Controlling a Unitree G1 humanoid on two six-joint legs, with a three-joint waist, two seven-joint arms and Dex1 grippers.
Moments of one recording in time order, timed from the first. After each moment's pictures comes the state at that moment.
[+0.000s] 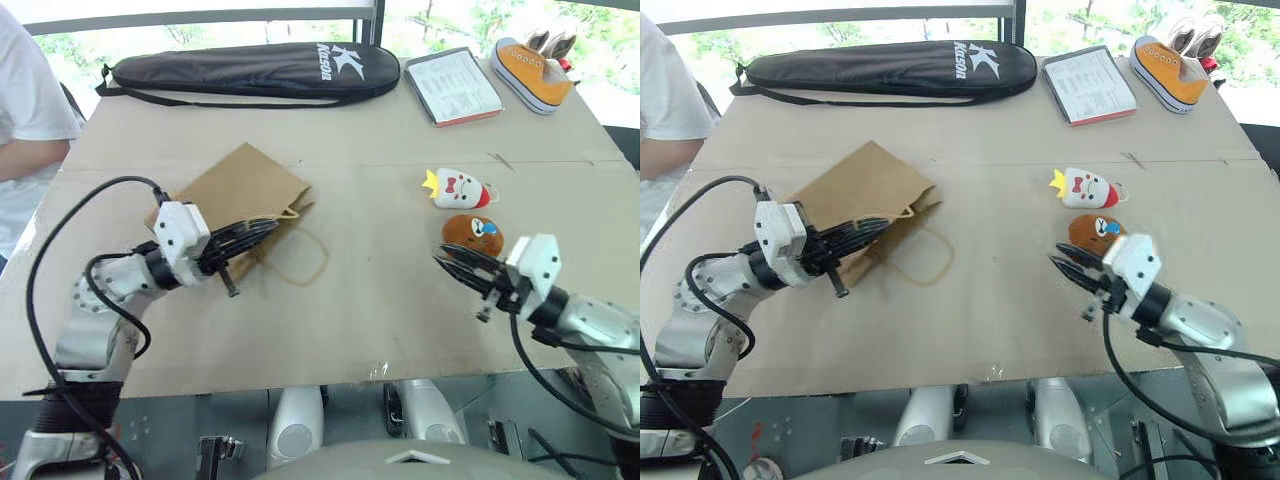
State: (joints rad) left arm -0.08 0.75 0.13 -0.24 -0.64 0.10 -0.95; right arm 0.02 -0.55 0.00 -0.59 0.43 0.33 0.72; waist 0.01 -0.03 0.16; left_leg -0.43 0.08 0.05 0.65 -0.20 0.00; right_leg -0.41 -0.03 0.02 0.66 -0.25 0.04
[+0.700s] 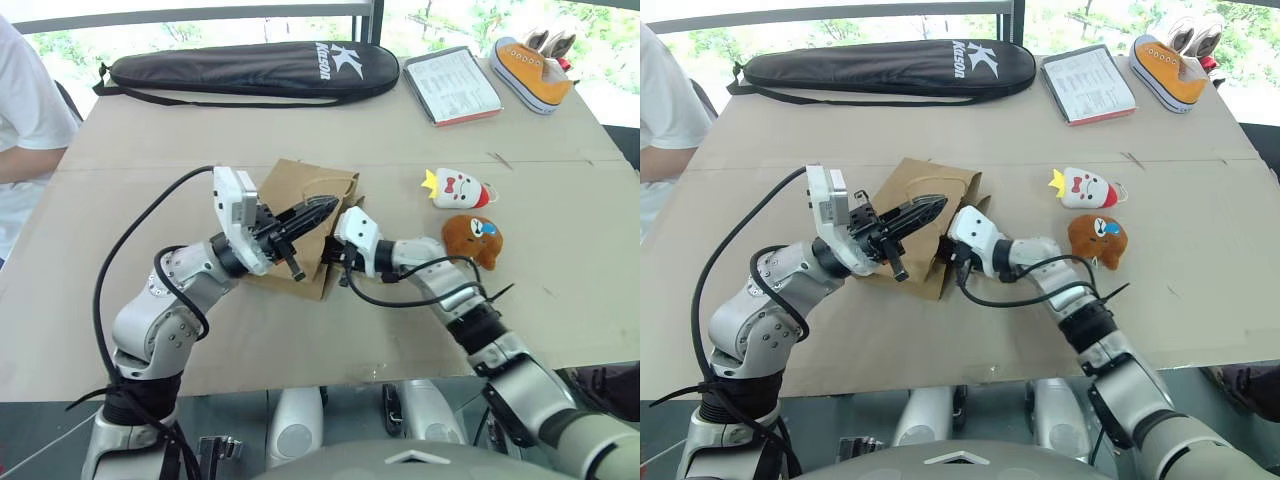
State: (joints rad) left arm -0.20 0.52 0.07 -0.45 -0.79 0.46 -0.68; right arm -0.60 -0.06 0.43 0.43 0.12 0.06 0.81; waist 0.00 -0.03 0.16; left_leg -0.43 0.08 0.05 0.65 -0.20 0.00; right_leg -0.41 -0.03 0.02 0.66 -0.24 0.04
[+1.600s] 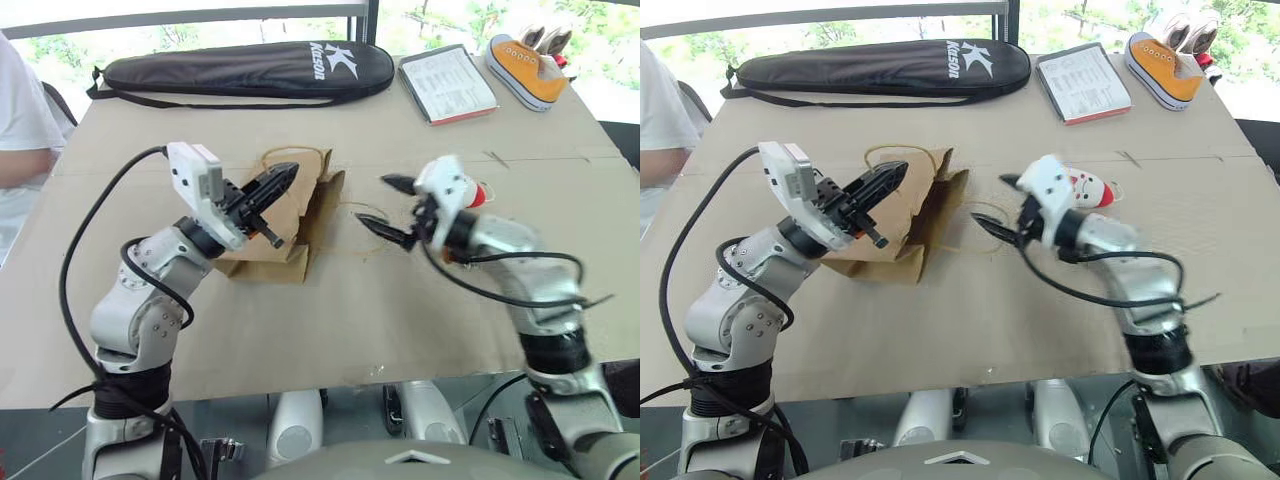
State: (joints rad) left arm -0.24 0.52 0.19 -0.40 -0.69 0.44 -0.59; right arm -0.43 -0.35 0.07 -0.43 0.31 0.67 0.68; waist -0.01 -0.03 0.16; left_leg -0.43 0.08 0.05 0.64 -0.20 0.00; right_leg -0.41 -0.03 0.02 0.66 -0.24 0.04
